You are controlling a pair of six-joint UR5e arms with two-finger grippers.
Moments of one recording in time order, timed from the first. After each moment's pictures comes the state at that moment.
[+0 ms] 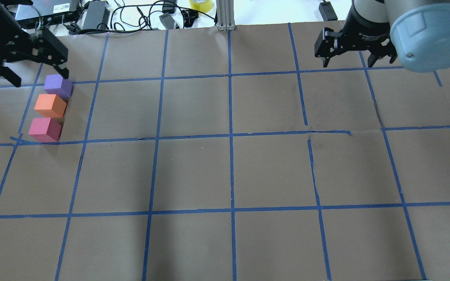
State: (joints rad) left arm -1.42 -1.57 -1.43 -1.68 1.58 -0.04; right arm 1.58 -1.51 1.58 -1.79 -1.66 0.10
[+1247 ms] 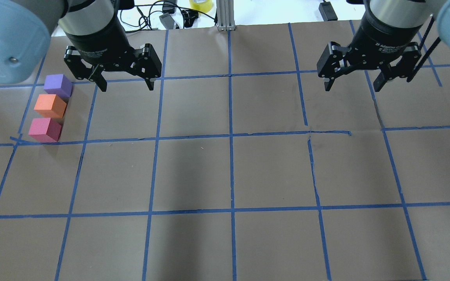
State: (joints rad) left arm -1.68 -1.59 -1.47 -1.63 1.61 -0.13; right arm 1.57 -1.62 1.53 -1.47 -1.56 0.07
